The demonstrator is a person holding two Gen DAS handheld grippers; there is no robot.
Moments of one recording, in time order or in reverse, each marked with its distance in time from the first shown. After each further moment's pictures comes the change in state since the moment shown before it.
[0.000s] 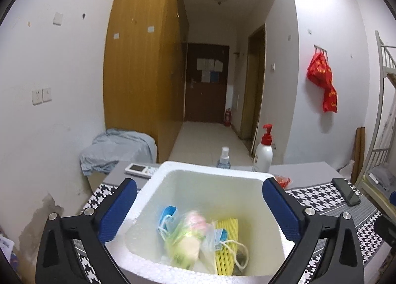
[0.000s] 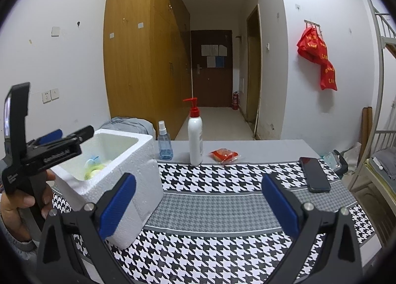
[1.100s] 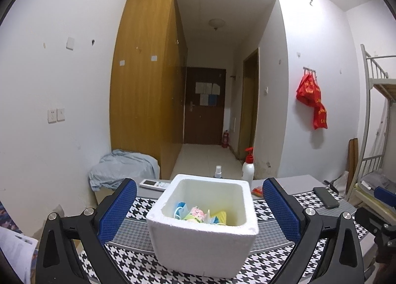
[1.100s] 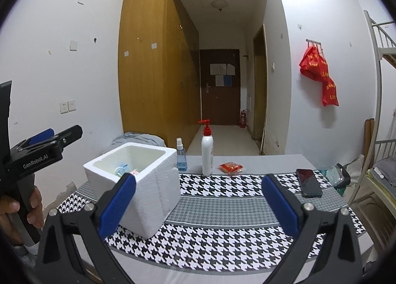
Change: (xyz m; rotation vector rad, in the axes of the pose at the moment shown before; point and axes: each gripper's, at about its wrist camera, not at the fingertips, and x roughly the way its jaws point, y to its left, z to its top) left arm -0.126 0.000 0.004 0.012 -0.134 -0.011; right arm -0.091 0.013 -0.006 -0.019 -0.122 0.054
